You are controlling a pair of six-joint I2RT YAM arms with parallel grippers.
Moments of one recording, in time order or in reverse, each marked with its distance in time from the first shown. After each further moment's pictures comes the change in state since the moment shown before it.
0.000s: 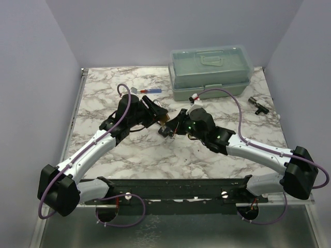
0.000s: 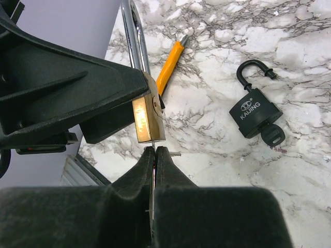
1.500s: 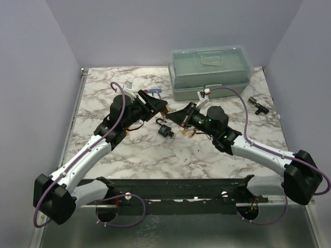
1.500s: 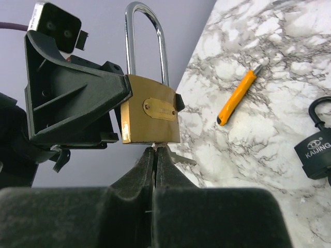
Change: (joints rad) left arm -0.002 -0.083 -0.030 0.180 -0.002 -0.003; right arm -0.146 -0.050 -0.136 0.374 -0.297 0.116
